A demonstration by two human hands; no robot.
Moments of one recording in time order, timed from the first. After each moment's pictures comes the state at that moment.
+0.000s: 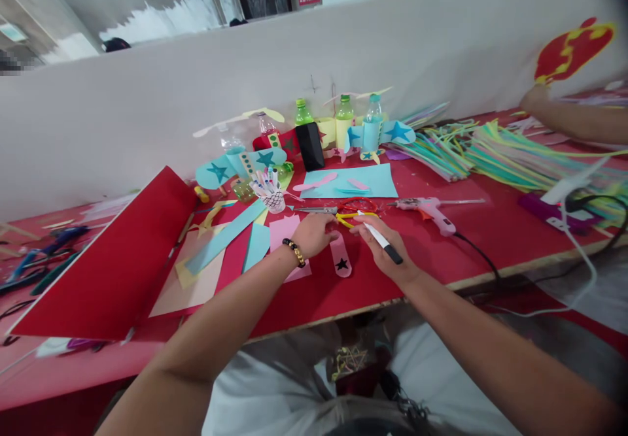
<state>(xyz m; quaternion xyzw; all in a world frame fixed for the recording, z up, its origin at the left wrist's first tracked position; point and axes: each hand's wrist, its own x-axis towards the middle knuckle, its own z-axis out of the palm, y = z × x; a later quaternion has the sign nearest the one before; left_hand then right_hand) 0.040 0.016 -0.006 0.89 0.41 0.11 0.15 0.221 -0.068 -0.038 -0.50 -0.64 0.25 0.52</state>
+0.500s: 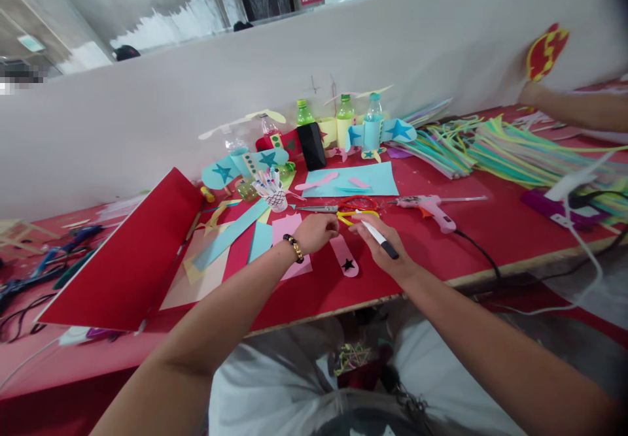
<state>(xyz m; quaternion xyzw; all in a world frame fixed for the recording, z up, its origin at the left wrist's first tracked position) 0.042 0.014 0.003 0.89 0.40 0.08 0.20 0.222 -0.068 -0.037 -0.49 -0.65 0.25 0.52</state>
